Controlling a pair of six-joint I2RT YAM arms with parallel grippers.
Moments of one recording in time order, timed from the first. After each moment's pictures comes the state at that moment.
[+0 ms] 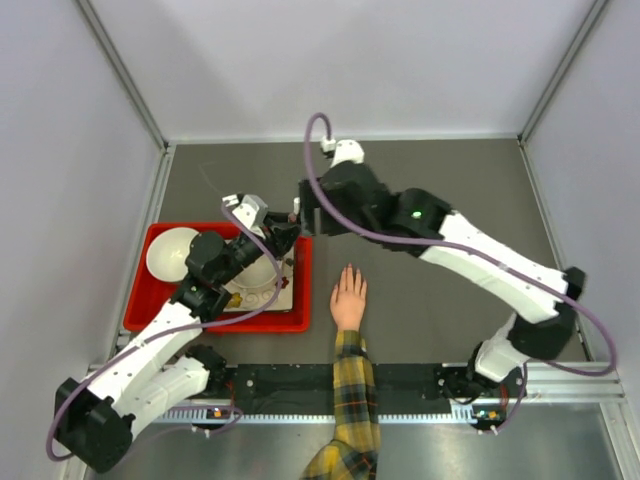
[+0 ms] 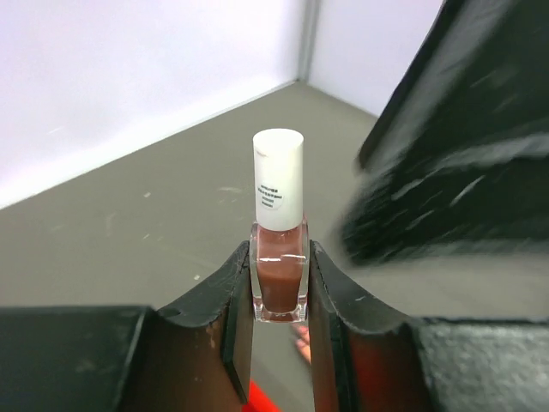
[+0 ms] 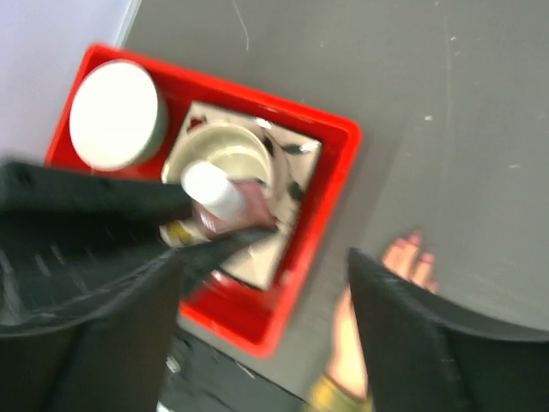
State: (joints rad) left arm -0.51 0.85 0.58 0.41 0.31 -0.13; right arm 1.11 1.64 1.89 -0.85 0.45 0.64
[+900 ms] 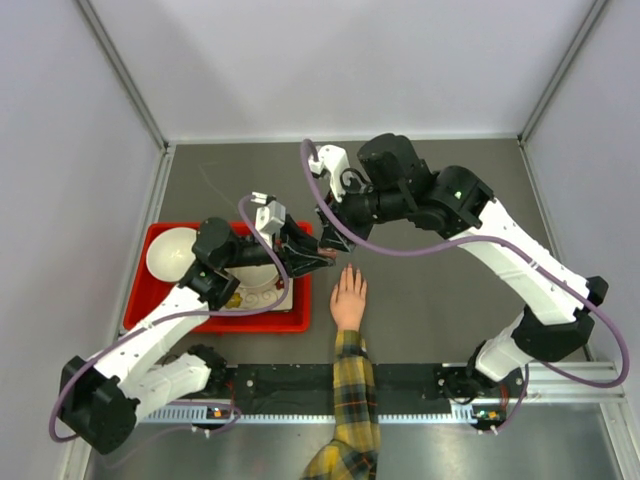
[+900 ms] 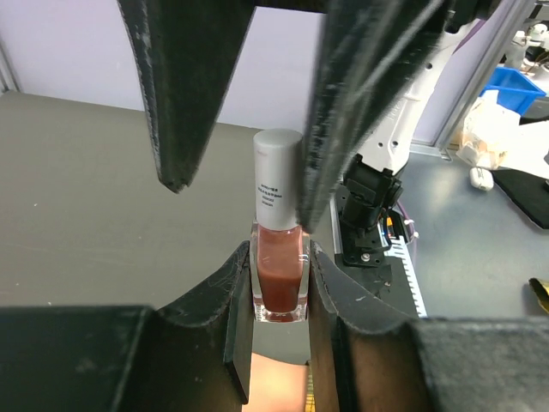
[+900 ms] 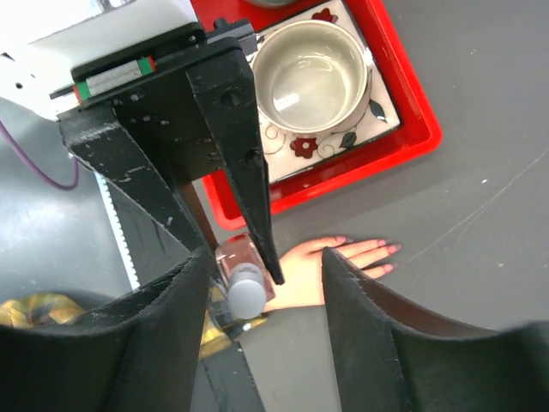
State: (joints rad) left arm -0.55 0.97 0.68 0.50 0.98 -0.32; right arm 0.96 1.54 1.97 -1.06 -0.26 -0.04
